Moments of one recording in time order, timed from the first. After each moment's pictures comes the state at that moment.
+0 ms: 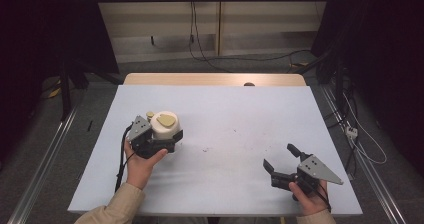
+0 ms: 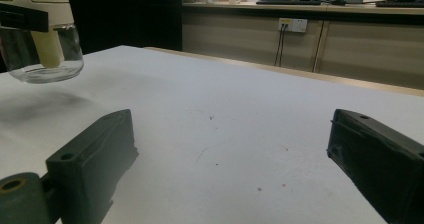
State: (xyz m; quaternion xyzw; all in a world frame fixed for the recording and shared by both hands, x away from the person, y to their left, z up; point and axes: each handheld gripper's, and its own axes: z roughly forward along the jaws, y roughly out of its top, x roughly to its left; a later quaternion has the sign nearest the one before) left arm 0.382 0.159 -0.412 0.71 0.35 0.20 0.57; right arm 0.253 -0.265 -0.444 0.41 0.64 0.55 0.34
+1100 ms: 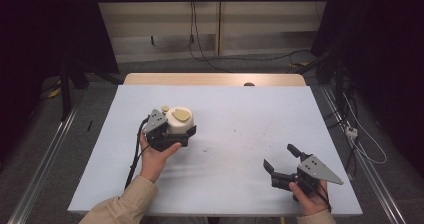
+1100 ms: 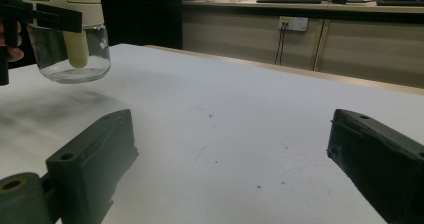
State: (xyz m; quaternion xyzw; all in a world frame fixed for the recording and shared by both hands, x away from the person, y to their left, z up) left arm 0.401 0.125 -0.415 0.72 0.34 0.19 0.58; right arm 0.253 -0.266 -0.445 0.41 0.65 0.55 0.34
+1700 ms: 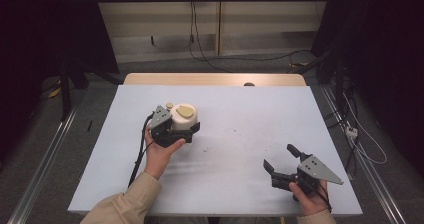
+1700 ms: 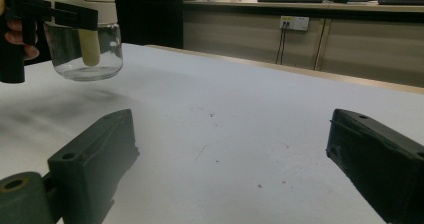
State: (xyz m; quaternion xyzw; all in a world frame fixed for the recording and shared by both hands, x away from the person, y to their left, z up) left arm 0.412 0.114 -0.415 0.72 0.34 0.18 0.58; right arm 0.253 -0.266 -0.446 0.41 0.65 0.55 0.33
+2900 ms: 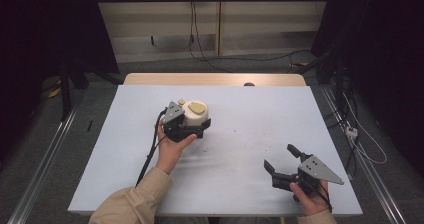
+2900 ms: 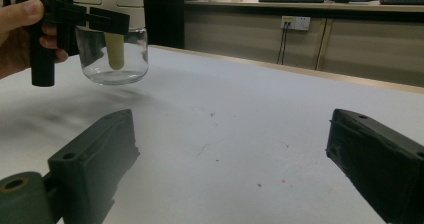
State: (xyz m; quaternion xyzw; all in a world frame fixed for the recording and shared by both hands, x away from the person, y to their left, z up) left arm 0.429 0.082 -0.422 0.72 0.33 0.17 0.58; right arm 0.253 -0.268 -0.446 0.41 0.65 0.55 0.33
